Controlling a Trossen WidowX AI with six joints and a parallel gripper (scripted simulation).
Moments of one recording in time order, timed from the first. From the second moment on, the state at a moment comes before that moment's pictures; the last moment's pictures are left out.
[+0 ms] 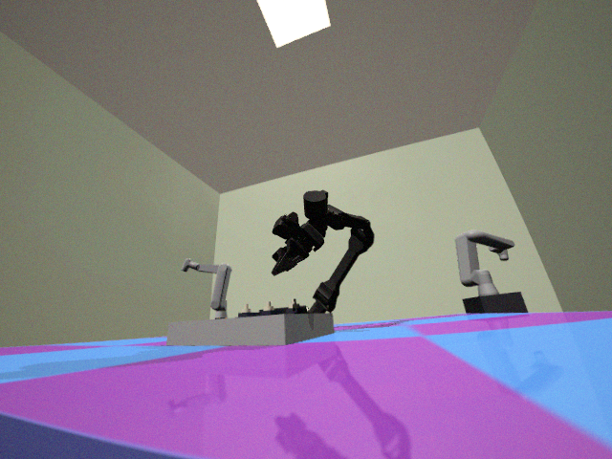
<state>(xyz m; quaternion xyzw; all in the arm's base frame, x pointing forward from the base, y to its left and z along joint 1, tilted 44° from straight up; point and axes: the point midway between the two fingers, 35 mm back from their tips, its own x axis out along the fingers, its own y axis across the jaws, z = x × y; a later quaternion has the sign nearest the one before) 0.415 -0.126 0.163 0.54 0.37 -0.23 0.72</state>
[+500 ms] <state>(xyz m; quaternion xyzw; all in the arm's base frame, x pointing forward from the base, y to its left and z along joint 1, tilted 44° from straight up) 0.410 -0.162 0.113 0.66 0.41 -0.33 0.54</state>
